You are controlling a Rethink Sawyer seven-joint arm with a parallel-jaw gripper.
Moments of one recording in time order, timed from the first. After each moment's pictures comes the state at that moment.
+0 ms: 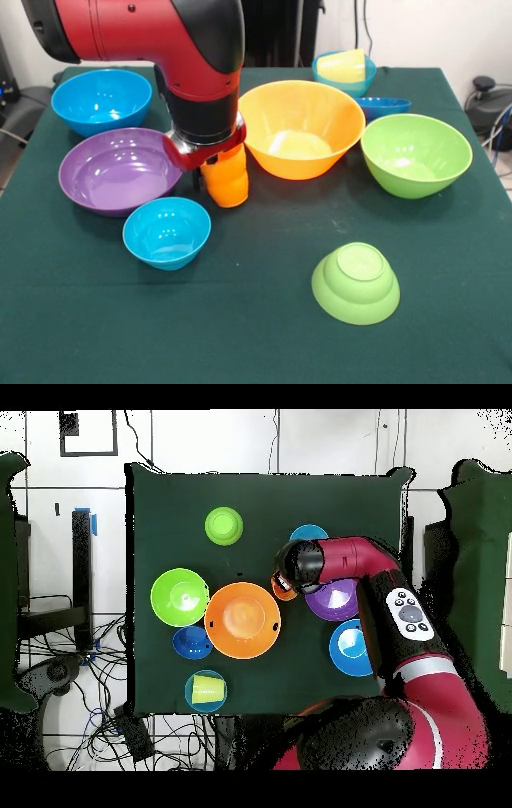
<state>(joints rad) -0.61 -0.40 0.45 1.38 -0.64 0.86 1.18</state>
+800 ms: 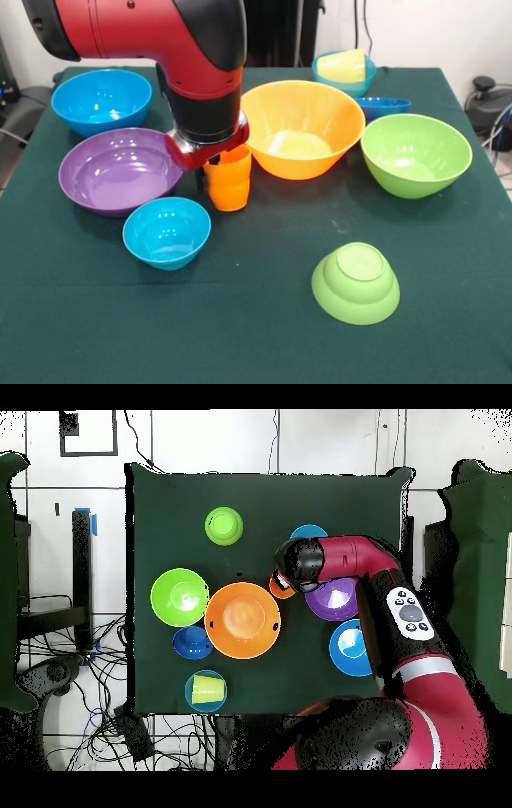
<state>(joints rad) -0.60 -0.41 0.45 1.38 -0.62 0.86 1.18</state>
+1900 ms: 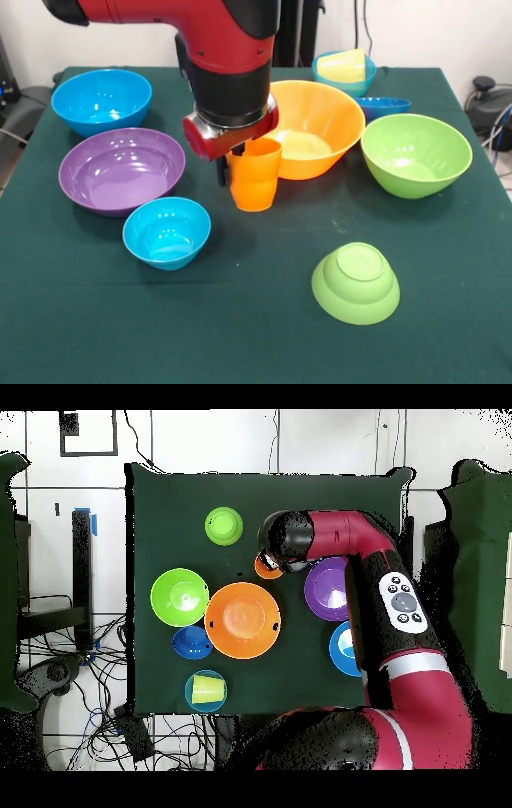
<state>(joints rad) -0.54 -0.48 0.44 1.32 -0.51 0.94 1.18</state>
